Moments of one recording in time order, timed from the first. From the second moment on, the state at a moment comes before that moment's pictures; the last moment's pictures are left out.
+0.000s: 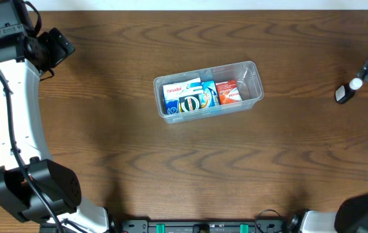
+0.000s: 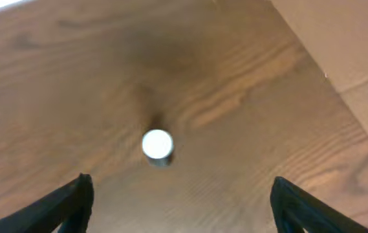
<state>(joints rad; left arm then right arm) 0.28 1.77 1.78 -1.03 -0.04 -0.45 -0.45 1.58 1.49 -0.77 0.12 0.03</state>
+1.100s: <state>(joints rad) 0.28 1.77 1.78 -1.03 -0.04 -0.45 -0.48 1.92 1.64 -0.82 -0.06 -0.17</state>
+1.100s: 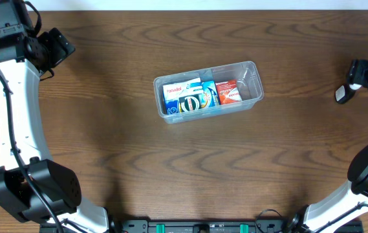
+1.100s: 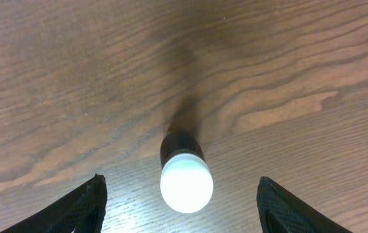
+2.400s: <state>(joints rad) 0.28 1.77 1.78 -1.03 -0.04 -0.45 -0.49 2.14 1.79 -0.93 -0.08 -0.30</state>
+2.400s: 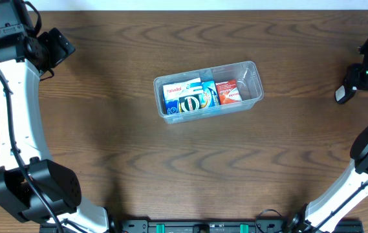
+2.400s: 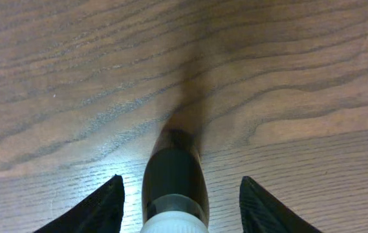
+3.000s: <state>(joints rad) 0.28 1.77 1.78 -1.03 -0.04 -0.45 -0.49 2.14 1.79 -0.94 -0.08 -0.31</state>
